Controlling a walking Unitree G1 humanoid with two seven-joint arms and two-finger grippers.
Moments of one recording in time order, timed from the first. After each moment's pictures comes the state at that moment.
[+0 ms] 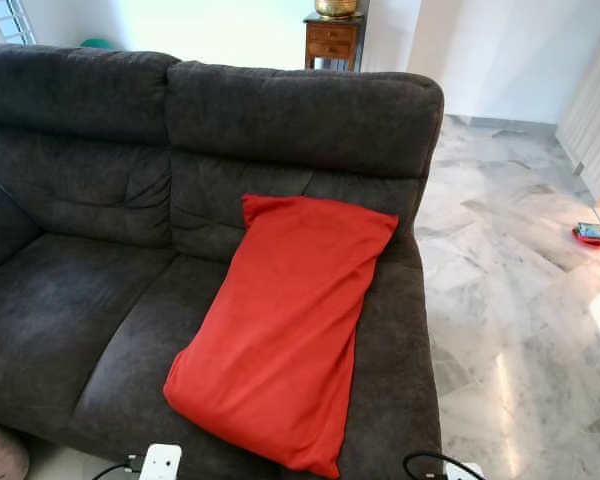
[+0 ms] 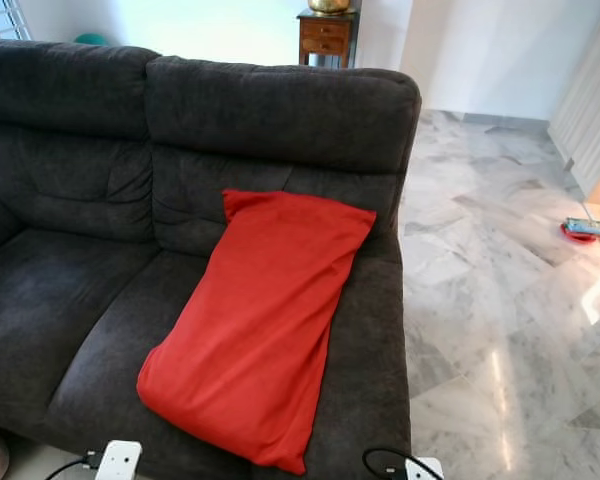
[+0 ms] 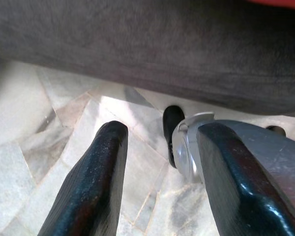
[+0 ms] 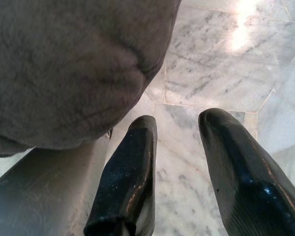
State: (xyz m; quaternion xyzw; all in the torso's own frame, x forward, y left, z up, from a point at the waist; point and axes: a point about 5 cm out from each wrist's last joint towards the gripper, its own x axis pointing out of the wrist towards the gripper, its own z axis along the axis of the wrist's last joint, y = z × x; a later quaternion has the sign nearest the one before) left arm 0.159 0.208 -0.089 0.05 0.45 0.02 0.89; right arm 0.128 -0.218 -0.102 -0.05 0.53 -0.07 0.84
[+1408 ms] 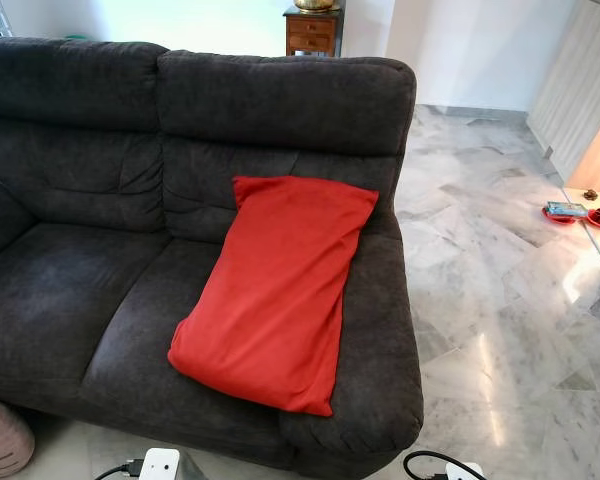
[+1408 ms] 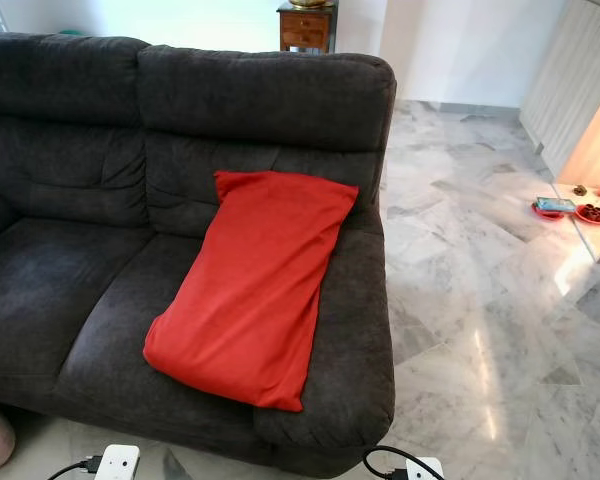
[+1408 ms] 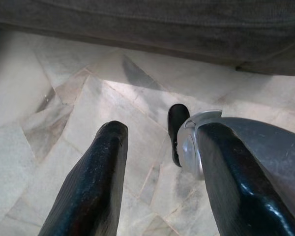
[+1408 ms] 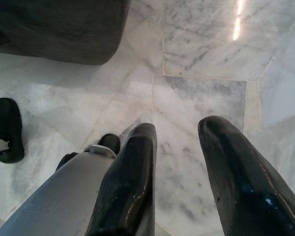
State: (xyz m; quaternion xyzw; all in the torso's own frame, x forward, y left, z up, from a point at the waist) left arm 0.153 0.210 -0.091 0.05 0.46 0.02 0.89; right arm 0.128 -0.218 -0.102 -0.05 0.54 -0.06 0.84
